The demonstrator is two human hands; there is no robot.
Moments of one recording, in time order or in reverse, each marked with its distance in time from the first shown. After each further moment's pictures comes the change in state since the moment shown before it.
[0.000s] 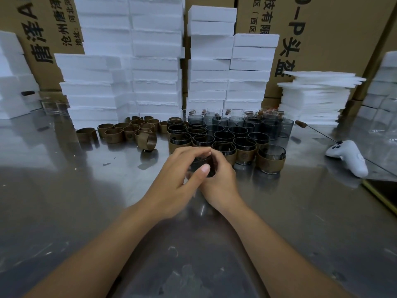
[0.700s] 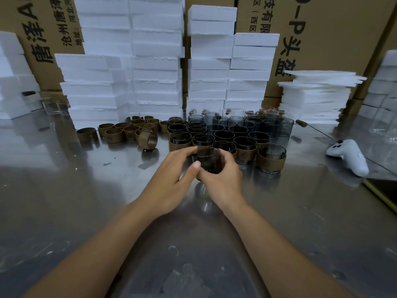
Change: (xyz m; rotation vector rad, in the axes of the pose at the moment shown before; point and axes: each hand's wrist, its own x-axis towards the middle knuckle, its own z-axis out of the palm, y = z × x) left_hand 0.000 -0.018 -0.001 0.073 -0.020 -0.197; right_hand 0.000 -0.001 -0.004 0.010 0.113 0.135
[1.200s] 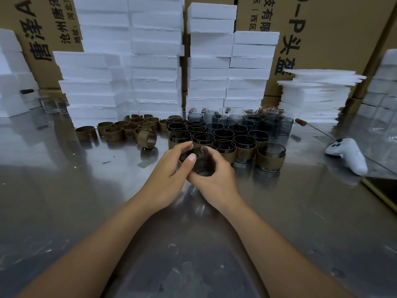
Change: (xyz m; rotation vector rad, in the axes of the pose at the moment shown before) left_hand 0.004 0.002 -0.002 -0.173 0.008 -0.081; right_hand -0.006 -0.006 0.004 -0.016 -0.151 -0.079
